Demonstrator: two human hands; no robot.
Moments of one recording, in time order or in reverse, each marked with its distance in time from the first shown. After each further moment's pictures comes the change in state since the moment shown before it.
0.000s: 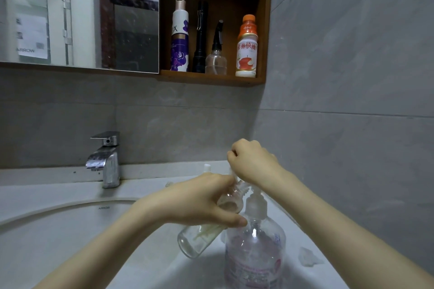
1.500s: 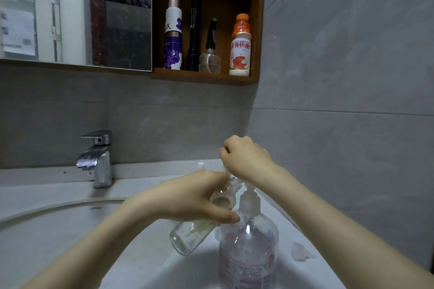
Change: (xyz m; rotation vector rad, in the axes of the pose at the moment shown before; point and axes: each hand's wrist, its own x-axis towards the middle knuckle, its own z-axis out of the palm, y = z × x) left_hand 0.003 -0.003 -0.001 -0.029 -0.001 0.025; right_hand -0.002 -0.002 -0.007 0.012 0.003 -0.012
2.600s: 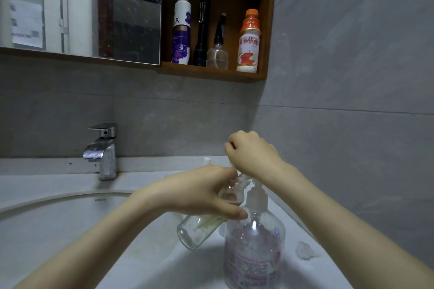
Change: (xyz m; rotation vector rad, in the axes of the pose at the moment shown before) left_hand 0.001 0.001 0.000 0.024 -0.001 -0.015; right_hand 0.002 -0.001 0.003 -0.039 0.045 -0.047
